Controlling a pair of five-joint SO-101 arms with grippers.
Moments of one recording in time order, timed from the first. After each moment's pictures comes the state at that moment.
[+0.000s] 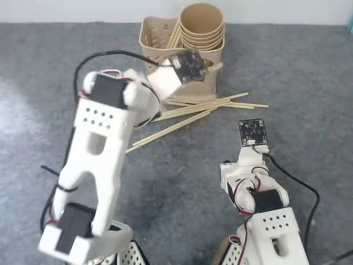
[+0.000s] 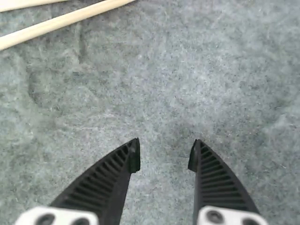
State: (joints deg) left arm 11.8 -8.8 -11.2 98.2 -37.4; right arm -14.9 -69.9 80.8 51.6 -6.1
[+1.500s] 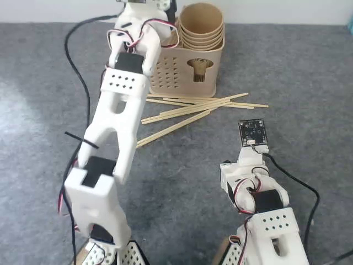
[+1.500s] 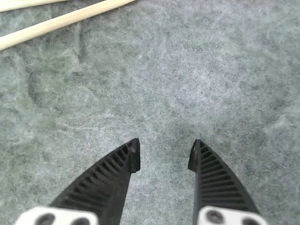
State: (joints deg) left arm 6.6 22.3 -22.2 14.3 13.5; right arm -14.9 -69.9 80.8 51.6 -6.1
